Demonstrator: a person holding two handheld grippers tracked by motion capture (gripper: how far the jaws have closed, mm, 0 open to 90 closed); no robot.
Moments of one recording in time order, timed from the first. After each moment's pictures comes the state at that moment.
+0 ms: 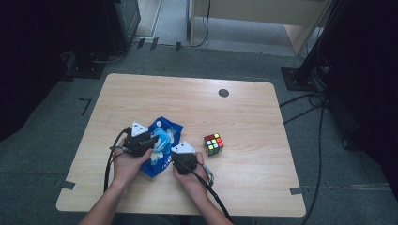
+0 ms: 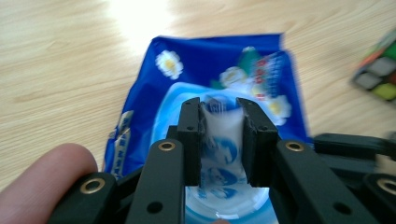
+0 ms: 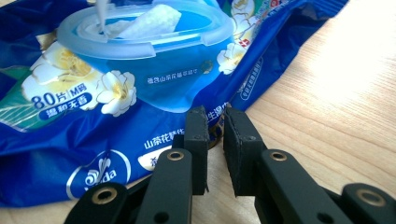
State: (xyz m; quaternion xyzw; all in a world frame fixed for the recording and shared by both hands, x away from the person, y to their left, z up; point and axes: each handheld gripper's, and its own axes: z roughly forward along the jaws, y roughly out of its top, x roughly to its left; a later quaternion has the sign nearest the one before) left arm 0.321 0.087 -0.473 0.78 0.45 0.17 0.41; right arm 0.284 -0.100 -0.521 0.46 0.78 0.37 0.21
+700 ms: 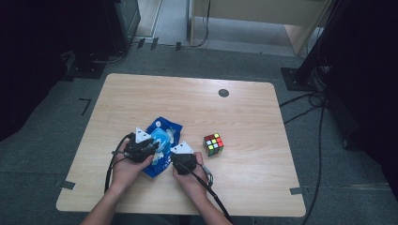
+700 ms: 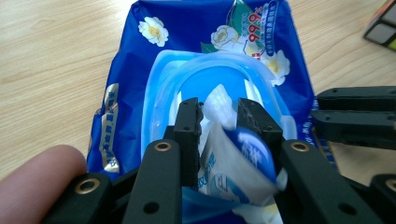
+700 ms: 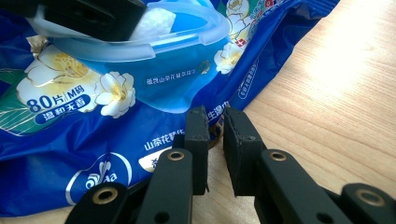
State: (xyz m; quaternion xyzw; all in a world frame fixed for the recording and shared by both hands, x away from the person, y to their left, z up) left arm 0.317 0.076 -0.489 0.81 0.44 0.19 0.35; right arm 0.283 -0.097 -0.521 0.46 0.78 0.36 0.23
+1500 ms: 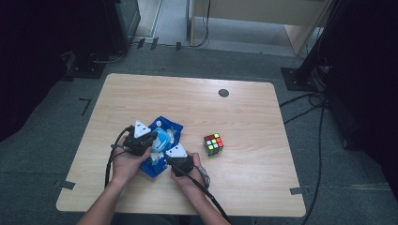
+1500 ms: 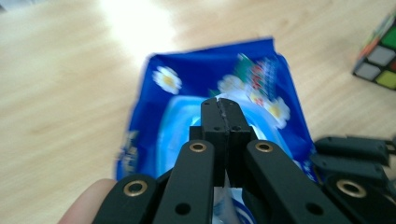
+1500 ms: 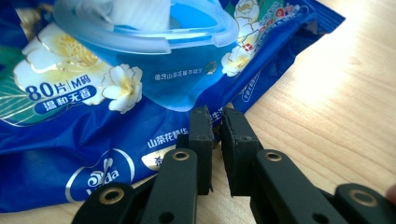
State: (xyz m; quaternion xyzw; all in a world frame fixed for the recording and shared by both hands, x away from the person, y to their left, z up) left arm 0.327 0.081 -0.462 0.80 0.41 0.22 0.39; right arm 0.277 -0.085 -0.522 0.43 0.79 0.33 0.28
